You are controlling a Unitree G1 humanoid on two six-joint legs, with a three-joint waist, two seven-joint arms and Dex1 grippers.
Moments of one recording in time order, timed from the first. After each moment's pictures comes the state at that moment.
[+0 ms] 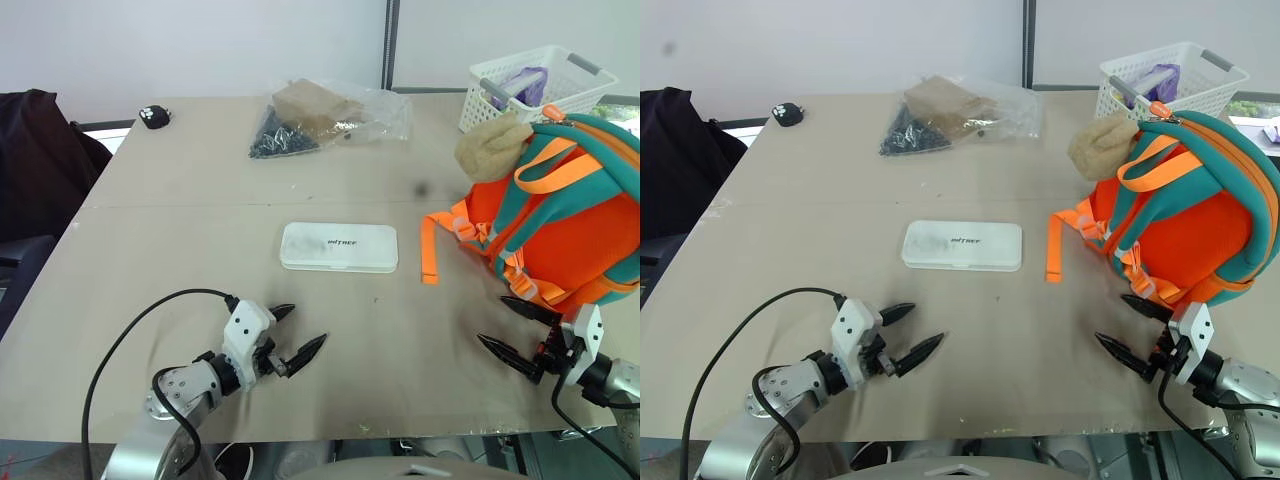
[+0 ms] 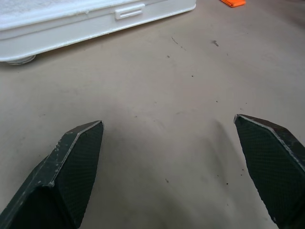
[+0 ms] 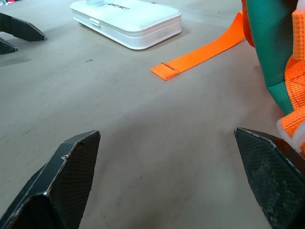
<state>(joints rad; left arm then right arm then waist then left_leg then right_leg) 0.34 0.54 0.01 -0.46 -0.35 0.30 -0.68 0.26 -0.56 -0.25 -0.02 0.49 -0.09 1.11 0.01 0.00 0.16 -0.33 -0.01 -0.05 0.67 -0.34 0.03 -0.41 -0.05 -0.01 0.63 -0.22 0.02</state>
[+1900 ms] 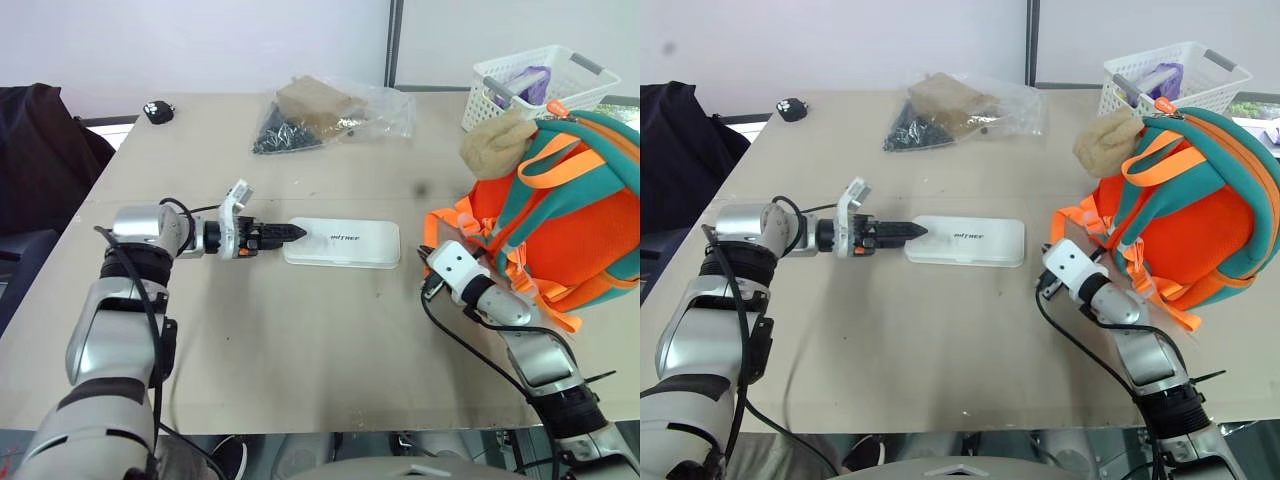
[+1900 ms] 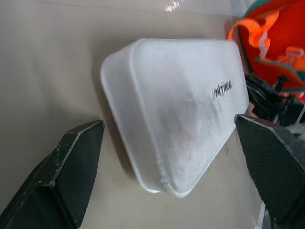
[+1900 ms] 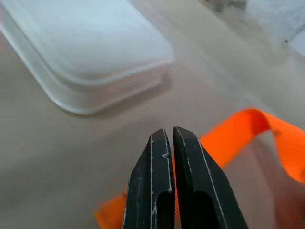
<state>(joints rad) -0.94 0.68 -0.16 0.80 -0.48 1.11 -1.18 -0.20 -0.38 0.22 -0.11 -0.17 0.14 0.43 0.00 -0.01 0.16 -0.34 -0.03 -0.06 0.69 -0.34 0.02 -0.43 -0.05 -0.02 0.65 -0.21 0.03</state>
